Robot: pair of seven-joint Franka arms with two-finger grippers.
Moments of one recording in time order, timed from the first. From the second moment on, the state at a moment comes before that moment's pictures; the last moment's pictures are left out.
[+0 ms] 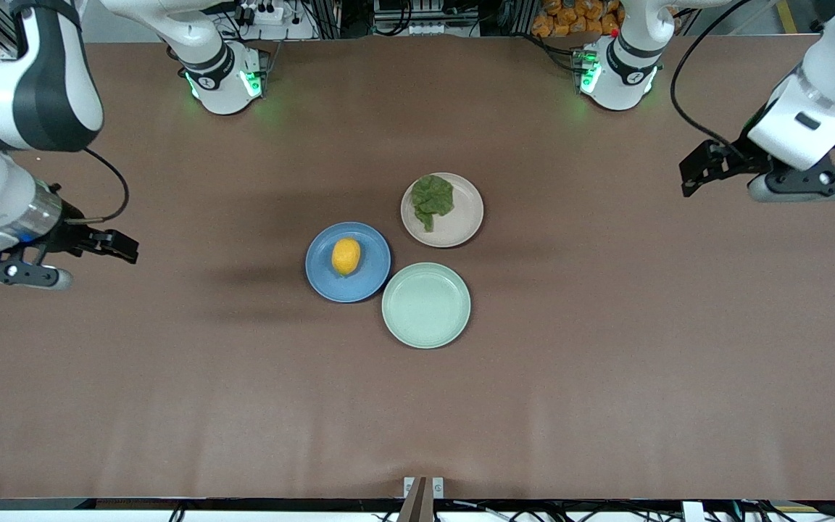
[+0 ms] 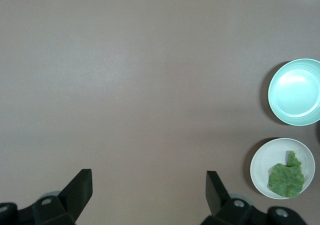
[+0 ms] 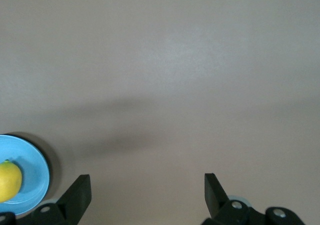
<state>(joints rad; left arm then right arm) -0.12 -0.04 -0.09 -1.60 0.01 1.61 -0.20 0.15 0.09 -0.13 -1.76 -0.04 1.85 0.17</state>
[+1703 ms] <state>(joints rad) -0.12 -0.04 -0.07 -1.52 -0.02 1.51 -0.12 0.15 0.05 -0.15 -1.45 -0.07 1.47 0.08</state>
